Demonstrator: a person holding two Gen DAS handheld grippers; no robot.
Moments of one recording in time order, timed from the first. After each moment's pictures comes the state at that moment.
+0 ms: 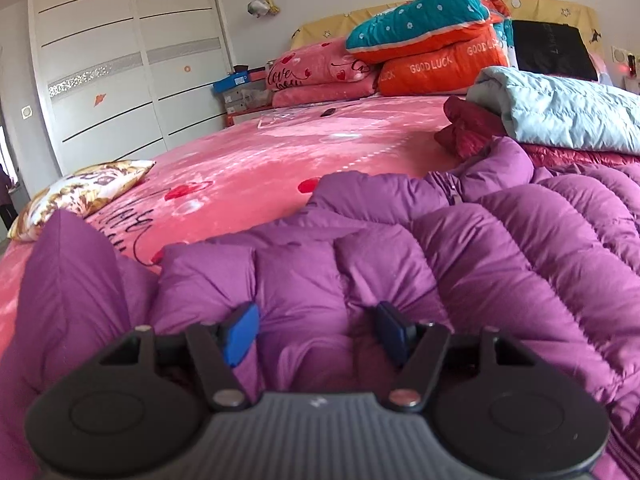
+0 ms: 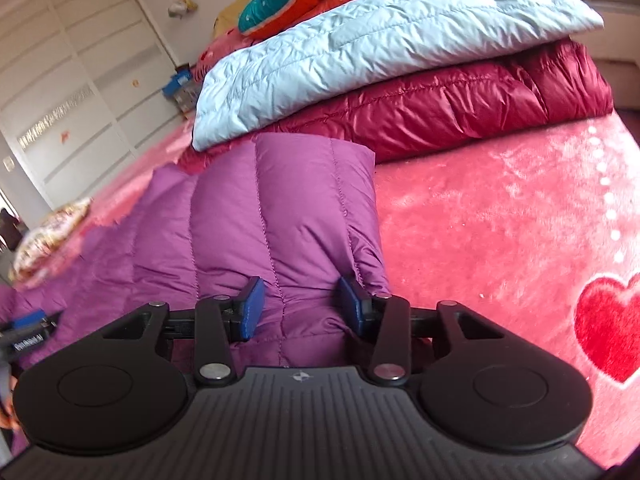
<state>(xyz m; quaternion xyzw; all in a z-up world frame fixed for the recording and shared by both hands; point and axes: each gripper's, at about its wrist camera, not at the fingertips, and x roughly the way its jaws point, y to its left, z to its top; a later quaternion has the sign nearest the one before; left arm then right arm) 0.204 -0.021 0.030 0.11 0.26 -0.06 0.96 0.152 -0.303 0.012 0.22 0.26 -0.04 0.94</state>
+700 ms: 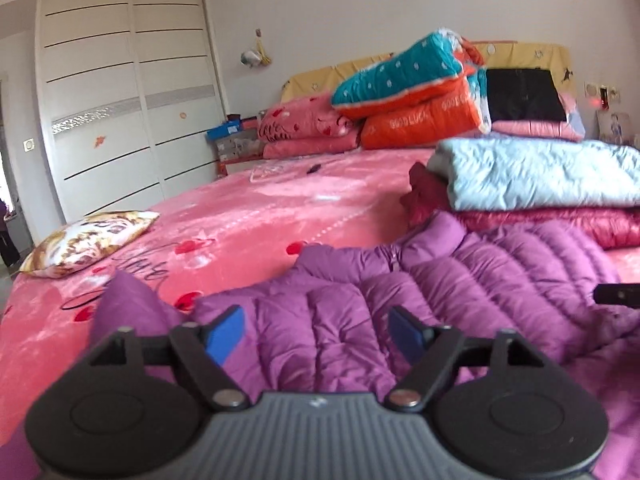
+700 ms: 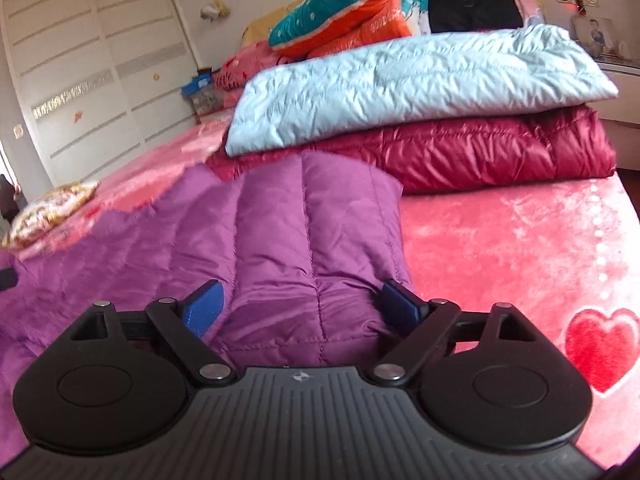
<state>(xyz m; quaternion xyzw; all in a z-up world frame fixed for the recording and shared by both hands) 0.109 -0.023 0.100 0.10 0.19 -0.08 0.97 0.143 -0.285 0.033 0.16 0.22 -0.03 0.96</state>
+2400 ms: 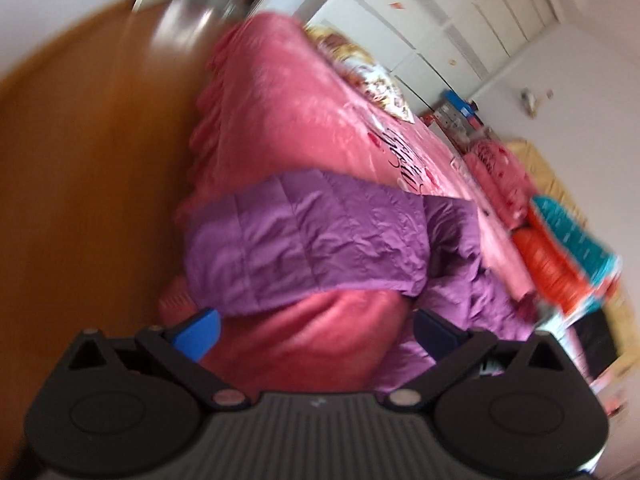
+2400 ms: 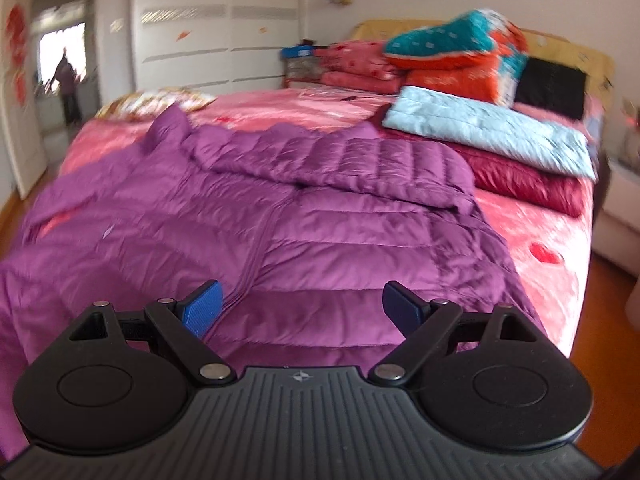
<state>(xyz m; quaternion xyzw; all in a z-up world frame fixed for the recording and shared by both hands) -0.119 0.273 0.067 -0.42 0.30 0.10 0.85 -0.068 -0.128 0.055 -0.05 0.25 0.05 0.97</state>
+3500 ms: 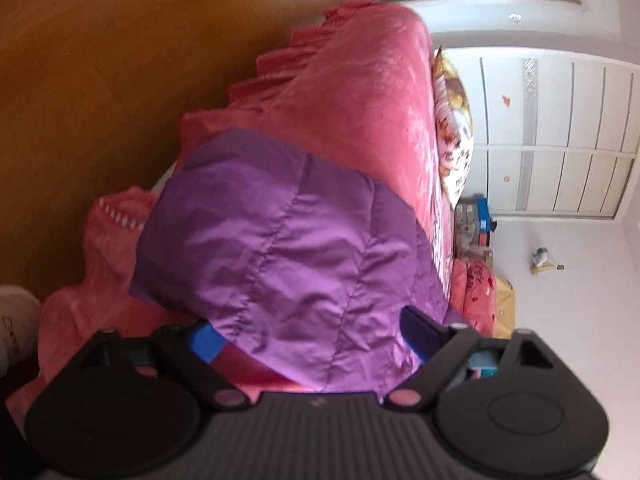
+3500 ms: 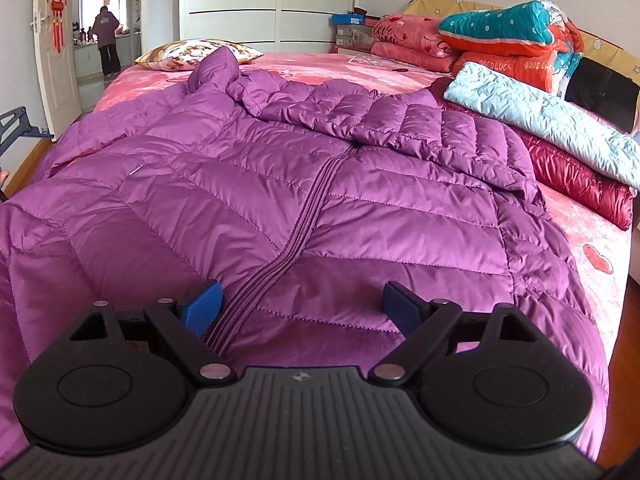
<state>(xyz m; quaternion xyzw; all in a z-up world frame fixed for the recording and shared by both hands) -0.049 0.318 -0.045 -0.68 0.21 0.13 0.69 -0.039 -0.111 0.031 -0.08 0.30 0.10 0.94</state>
